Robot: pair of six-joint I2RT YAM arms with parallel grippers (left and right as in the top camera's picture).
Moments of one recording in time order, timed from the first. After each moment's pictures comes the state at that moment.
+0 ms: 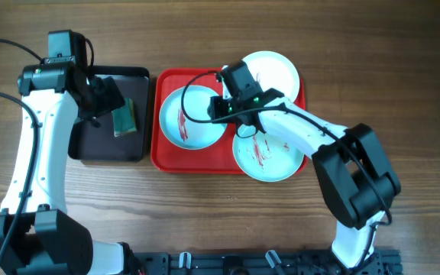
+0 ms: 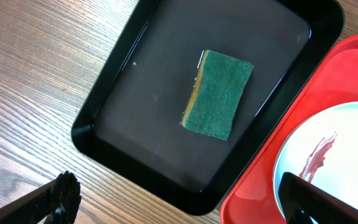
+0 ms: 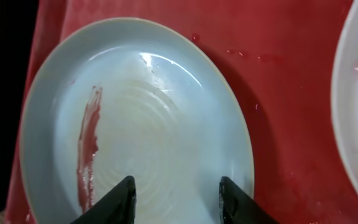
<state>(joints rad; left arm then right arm) 0.08 1.61 1.44 -1.14 -0.14 -0.40 0.57 1.98 1.30 -0.33 -0.20 0.45</state>
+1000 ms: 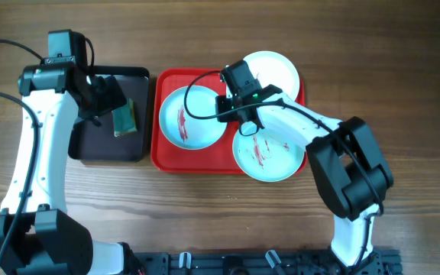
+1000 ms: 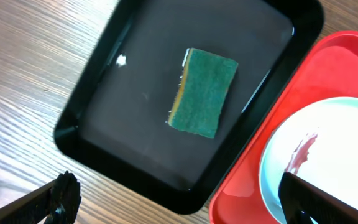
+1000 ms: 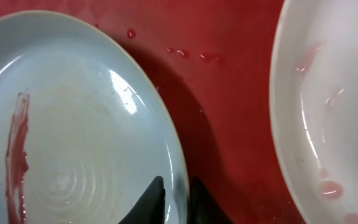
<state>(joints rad) 0.08 1.61 1.43 -1.12 -0.09 -0.40 0.55 2.06 1.32 -0.36 -0.12 0.42</state>
